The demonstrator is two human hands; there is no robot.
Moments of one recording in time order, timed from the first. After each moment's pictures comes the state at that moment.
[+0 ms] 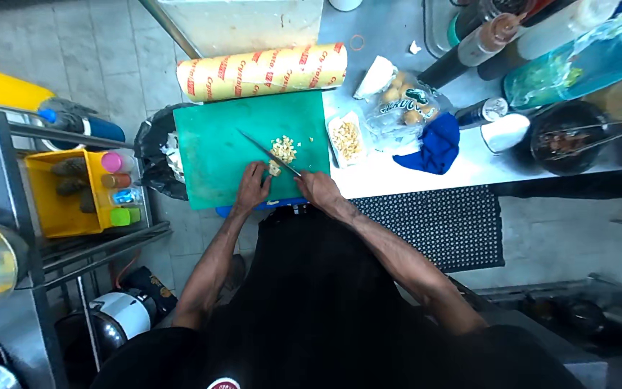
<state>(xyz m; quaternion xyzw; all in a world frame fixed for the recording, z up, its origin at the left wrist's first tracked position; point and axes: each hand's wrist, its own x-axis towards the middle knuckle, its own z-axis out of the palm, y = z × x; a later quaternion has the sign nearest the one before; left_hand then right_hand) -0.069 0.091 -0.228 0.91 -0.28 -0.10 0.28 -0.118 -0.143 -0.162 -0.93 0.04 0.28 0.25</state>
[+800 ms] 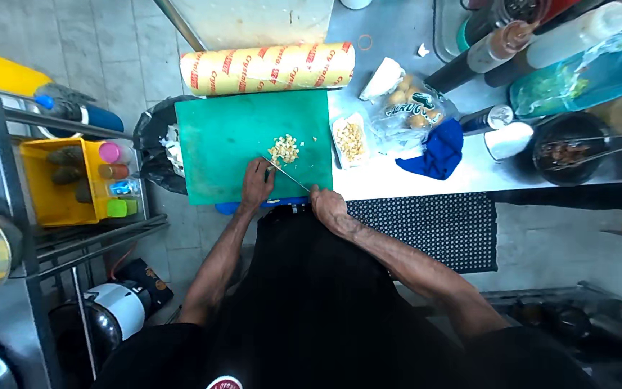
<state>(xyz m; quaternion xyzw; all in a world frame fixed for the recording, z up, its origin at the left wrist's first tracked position) -0.061 0.073 -0.258 0.93 -0.21 -0.02 0.29 -0.158 -0.134 -0.159 -0.93 0.07 0.34 0.12</state>
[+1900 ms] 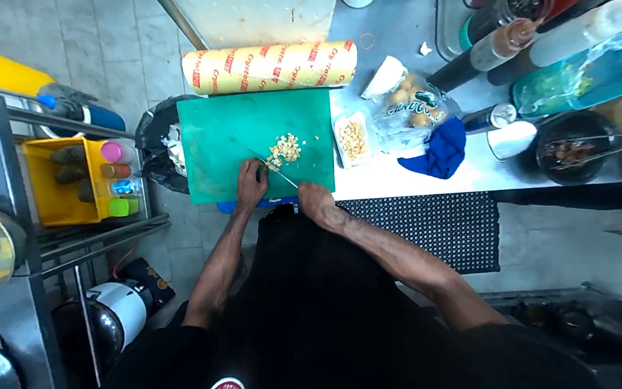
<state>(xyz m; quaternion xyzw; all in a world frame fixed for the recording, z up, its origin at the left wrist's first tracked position) -0.062 0.093 -0.254 0.93 -0.17 -0.01 0.33 -0.123 -0.099 -0.128 -0.90 0.07 0.41 0.13</state>
